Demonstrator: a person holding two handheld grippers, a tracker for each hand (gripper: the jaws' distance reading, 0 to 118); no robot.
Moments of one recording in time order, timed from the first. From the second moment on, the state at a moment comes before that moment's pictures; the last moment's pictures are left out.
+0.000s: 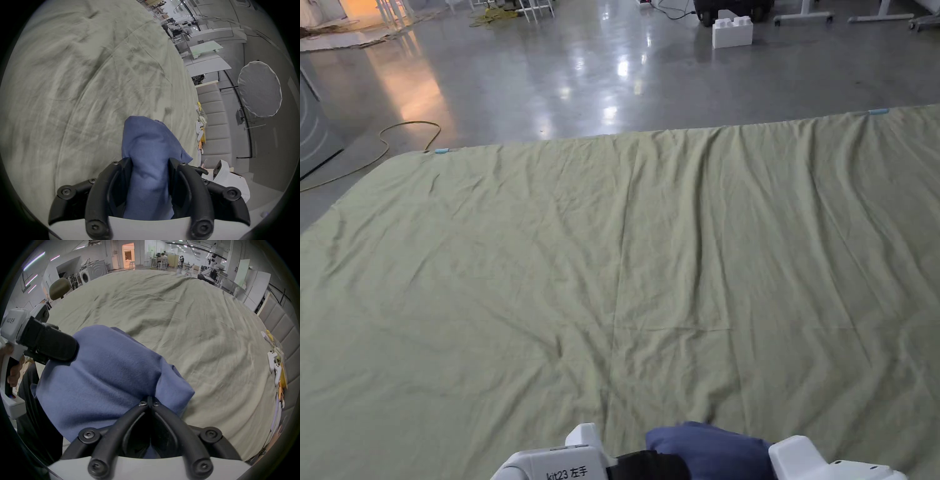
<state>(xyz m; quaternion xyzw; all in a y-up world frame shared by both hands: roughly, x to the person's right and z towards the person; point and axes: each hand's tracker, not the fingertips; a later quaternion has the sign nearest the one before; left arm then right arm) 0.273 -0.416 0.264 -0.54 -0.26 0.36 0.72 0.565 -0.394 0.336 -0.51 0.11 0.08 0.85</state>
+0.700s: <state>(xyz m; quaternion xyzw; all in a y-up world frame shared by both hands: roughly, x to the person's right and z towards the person) -0.033 -0.292 0.263 -0.42 -0.06 0.30 0.86 0.566 -0.340 0.370 -0.46 0.18 -0.08 0.87</state>
